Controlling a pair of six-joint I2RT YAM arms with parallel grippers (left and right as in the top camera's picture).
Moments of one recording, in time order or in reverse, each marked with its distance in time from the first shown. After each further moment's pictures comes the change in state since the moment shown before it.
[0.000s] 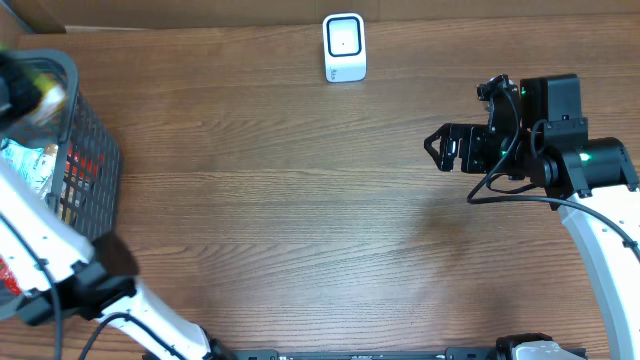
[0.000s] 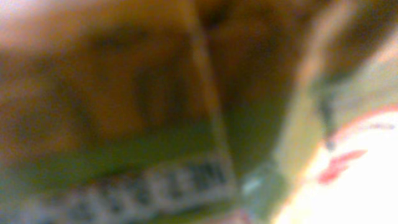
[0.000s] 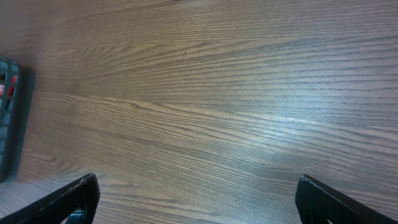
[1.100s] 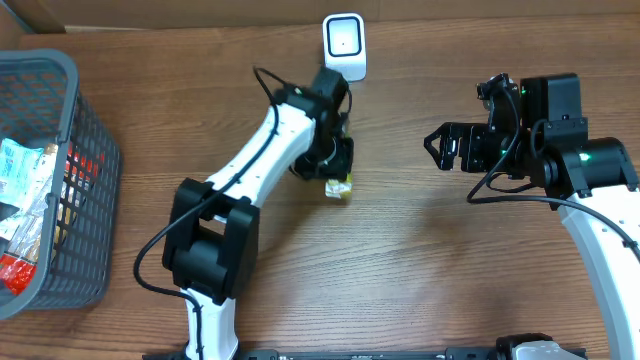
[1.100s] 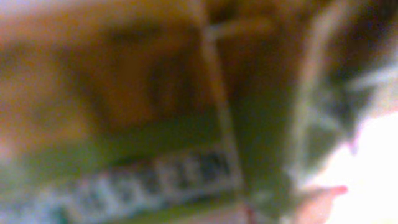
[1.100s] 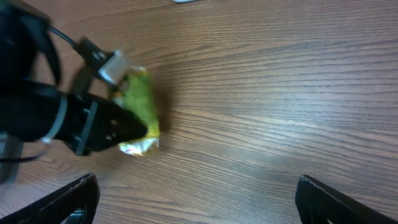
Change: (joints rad) left arm -1.015 0.020 -1.115 0.625 0.036 -0.258; right arm 0.000 0.000 0.000 0.011 0.000 0.000
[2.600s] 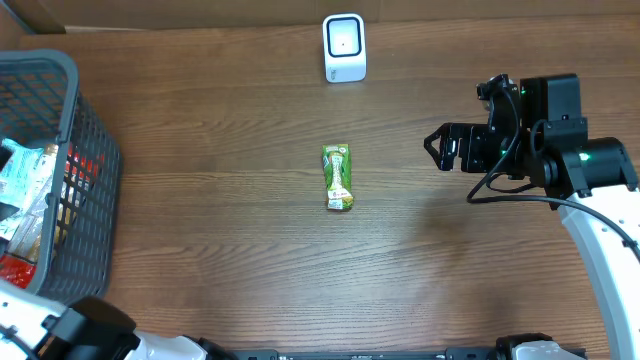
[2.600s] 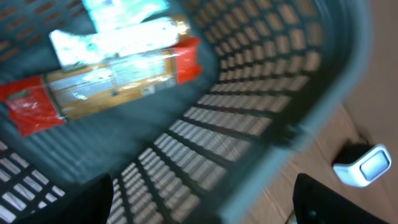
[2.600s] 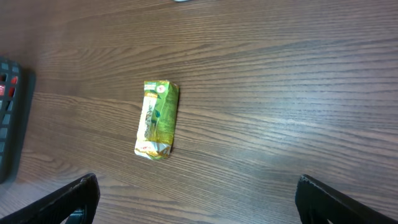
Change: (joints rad) left arm 1.467 -0.317 0.519 -0.500 0.186 0.288; right arm 0.000 0.000 0.000 -0.003 0.000 0.000
